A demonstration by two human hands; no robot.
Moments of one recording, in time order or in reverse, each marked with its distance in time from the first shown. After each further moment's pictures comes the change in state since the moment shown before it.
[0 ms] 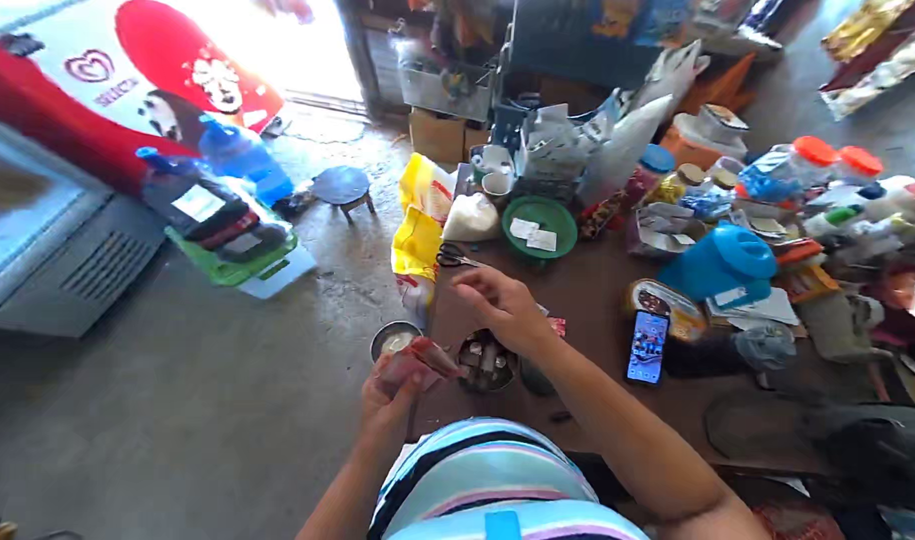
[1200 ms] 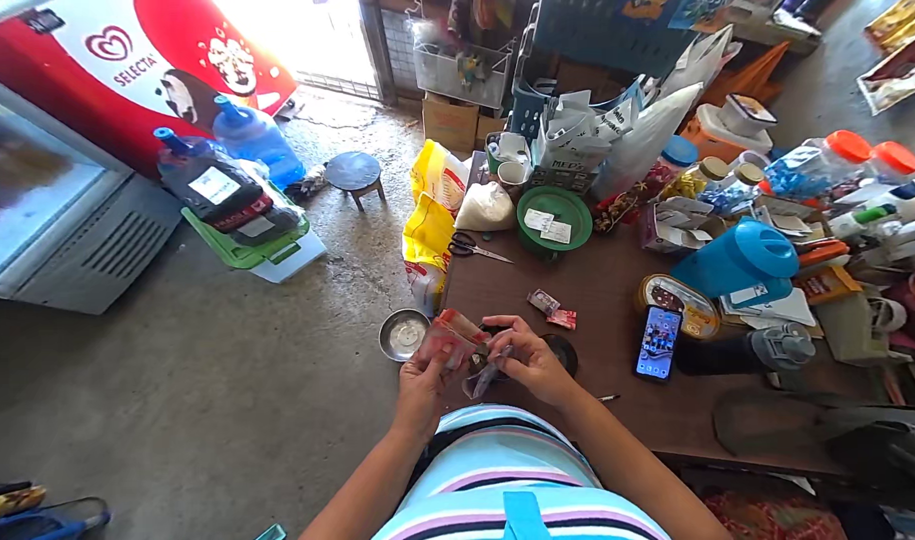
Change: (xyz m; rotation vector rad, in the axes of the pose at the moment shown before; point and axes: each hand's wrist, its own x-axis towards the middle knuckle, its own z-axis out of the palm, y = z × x) left_hand 0.005 -0.010 0.029 -0.158 0.280 -0.388; right_hand -0.074 0.074 0.026 0.394 -0.005 -0.069
